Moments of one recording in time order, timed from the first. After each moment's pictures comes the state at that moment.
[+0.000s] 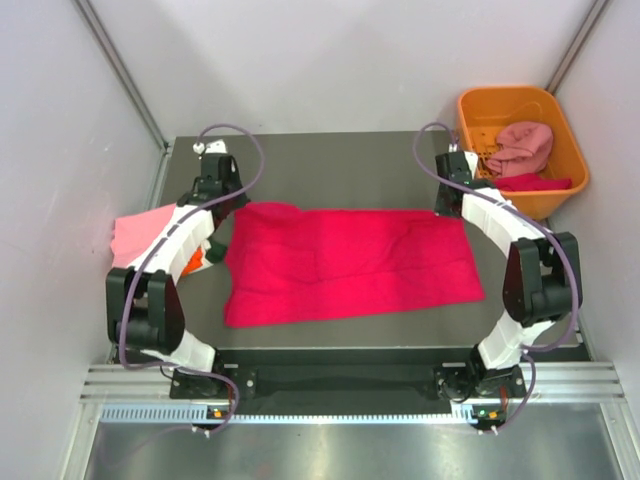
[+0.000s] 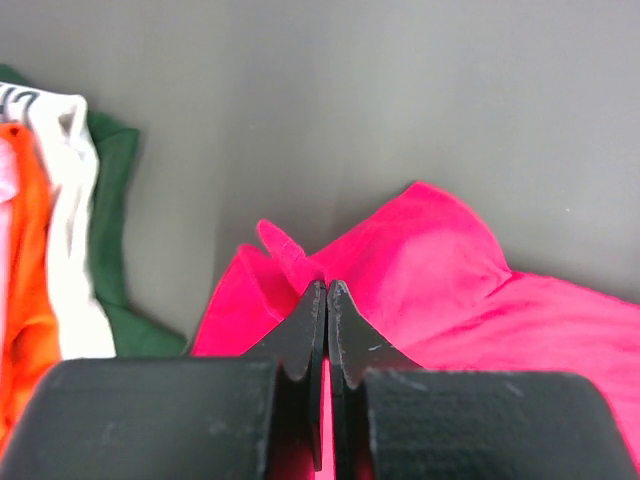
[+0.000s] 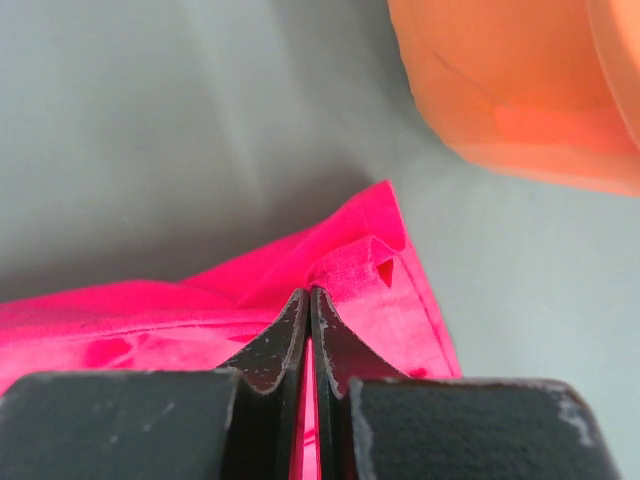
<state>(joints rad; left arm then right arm) -0.14 1.56 1.20 -0.32 -0.15 -0.39 0.20 1.70 1.25 -0.51 0.38 0.34</state>
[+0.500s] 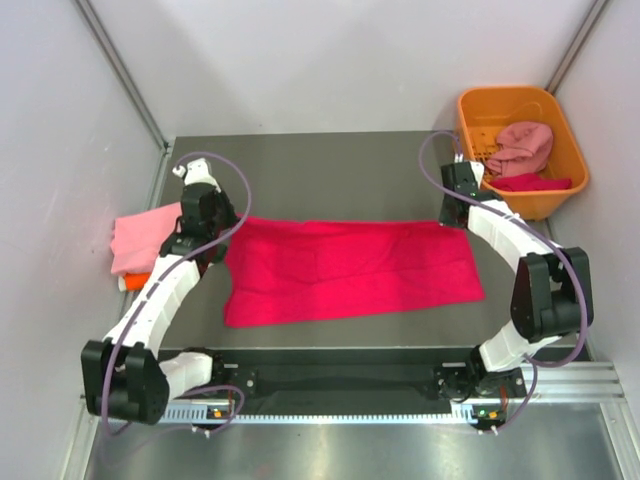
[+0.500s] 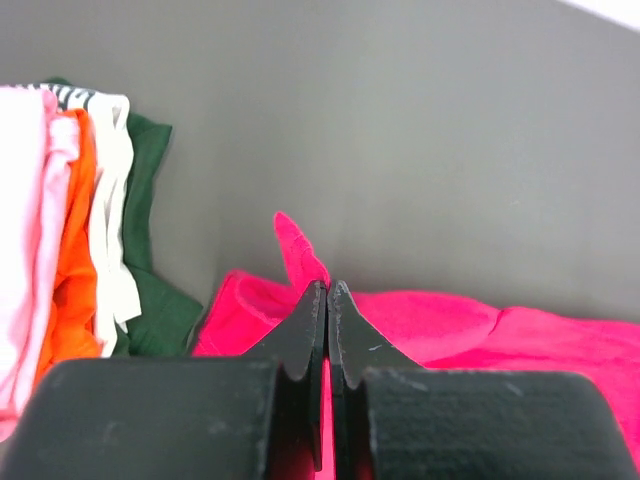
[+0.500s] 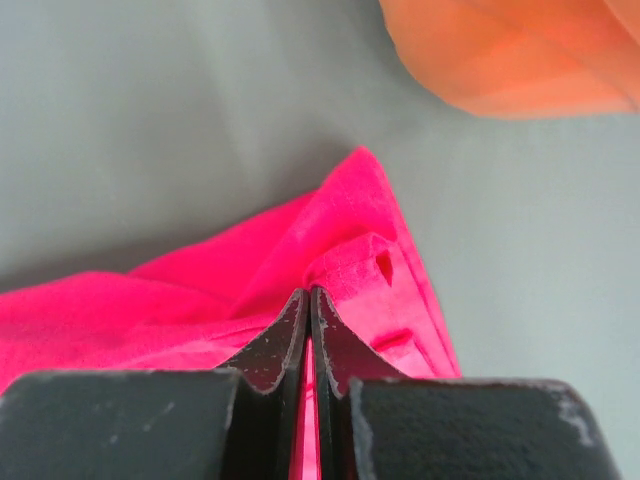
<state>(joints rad) -0.14 1.18 0.87 -0.15 -0.16 -0.39 0.19 1.59 1.13 -0.49 0.37 0.35</state>
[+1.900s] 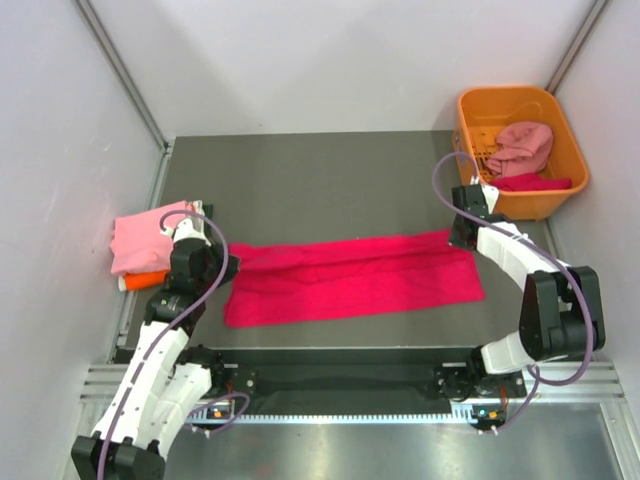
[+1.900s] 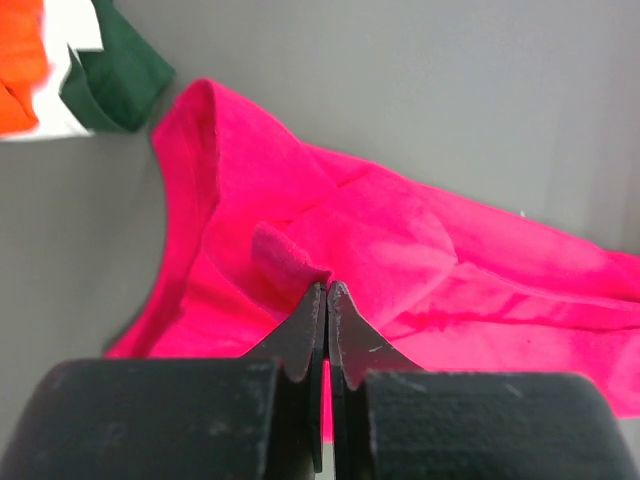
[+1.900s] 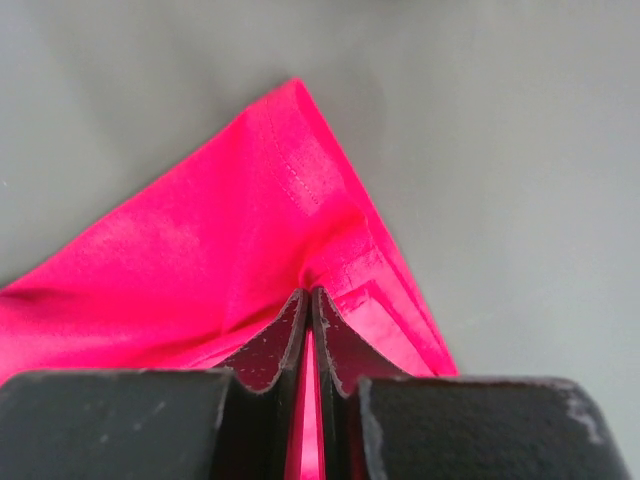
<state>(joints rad) -0.16 0.70 0.59 -0.46 -0.05 -0.66 0.14 1.47 0.91 -0.44 0.37 0.43</state>
